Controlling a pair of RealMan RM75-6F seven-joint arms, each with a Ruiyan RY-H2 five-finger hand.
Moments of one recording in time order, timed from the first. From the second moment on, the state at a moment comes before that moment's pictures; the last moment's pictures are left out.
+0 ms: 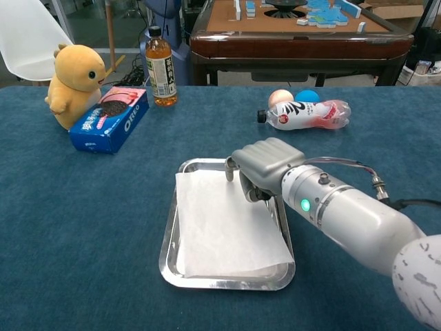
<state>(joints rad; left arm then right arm) -0.04 -0.97 -0.10 -1.75 1.32 1.51 0.18 0.86 -1.93 0.16 -1.33 -0.85 1.05 -0.89</state>
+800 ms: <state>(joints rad) -0.04 -0.97 -0.09 -1.75 1.32 1.51 0.18 0.85 -1.91 0.16 -1.33 -0.83 1.06 -0.92</state>
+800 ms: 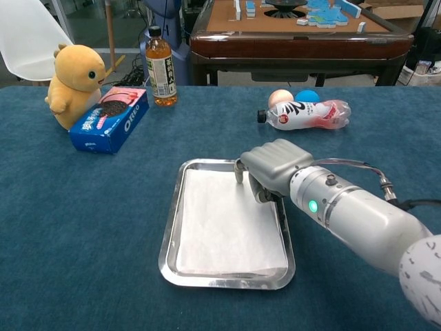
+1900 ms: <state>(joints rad) -0.05 -1.00 -0.08 -1.74 1.33 1.49 0.22 0.71 -1.43 0.08 -1.88 -0.94 1.30 -1.08</state>
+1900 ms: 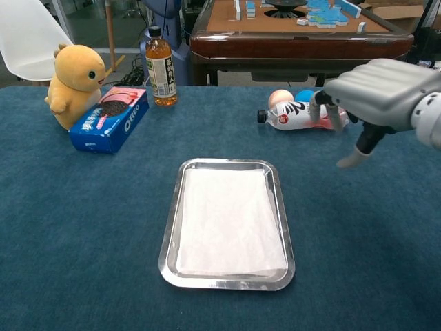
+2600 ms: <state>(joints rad) -0.05 -1.02 -0.06 -1.77 1.39 1.51 0.28 0.36 -1.15 -0.16 -1.88 -1.31 1.57 -0.70</state>
